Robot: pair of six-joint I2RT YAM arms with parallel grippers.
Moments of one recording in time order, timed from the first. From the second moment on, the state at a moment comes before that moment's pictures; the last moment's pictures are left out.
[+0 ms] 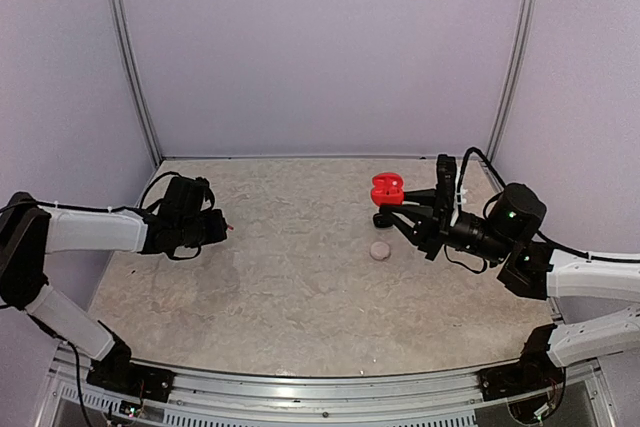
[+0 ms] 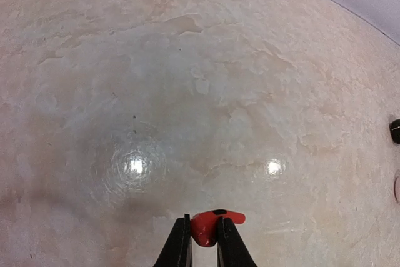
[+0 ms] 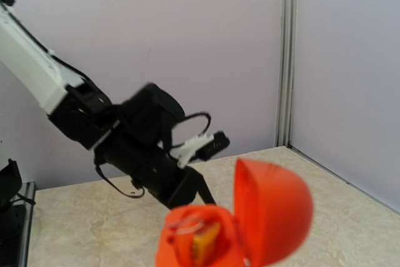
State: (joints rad) left arm -0.48 1.49 0.72 0.03 -0.19 -0.54; right arm 0.82 1.04 0.53 0.68 -0.36 0.05
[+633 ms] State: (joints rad) left arm -0.99 1.12 0.90 0.03 -0.38 -0.15; right arm 0.82 1.04 0.53 0.65 -0.41 0.06
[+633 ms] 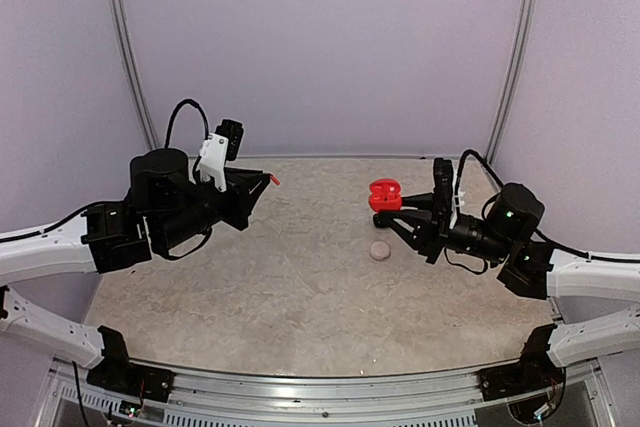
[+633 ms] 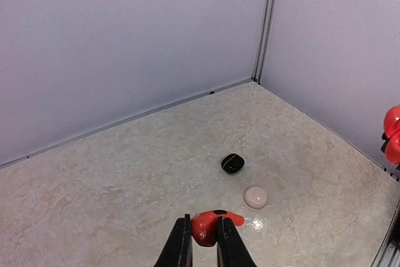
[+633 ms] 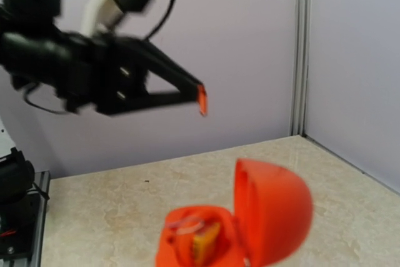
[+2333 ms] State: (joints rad) left arm -1.39 1.46 1.17 0.18 -0.57 0.28; right arm 0.83 1.13 0.56 0.70 -0.58 0.08
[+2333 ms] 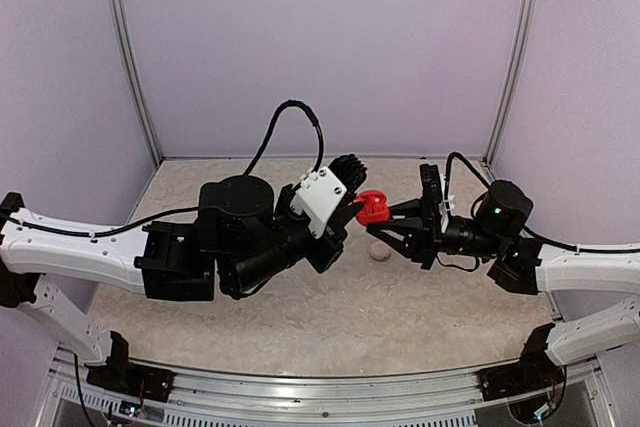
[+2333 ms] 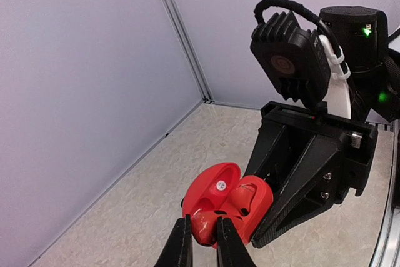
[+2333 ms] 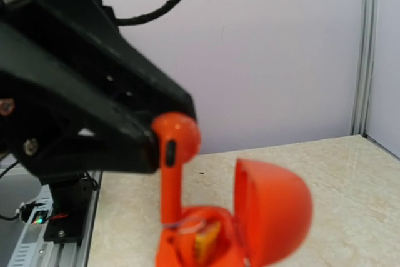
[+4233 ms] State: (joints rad) left arm -1.39 1.36 1.06 0.15 -0.53 0.31; right arm 0.83 1.12 0.56 0.72 -0.60 0.08
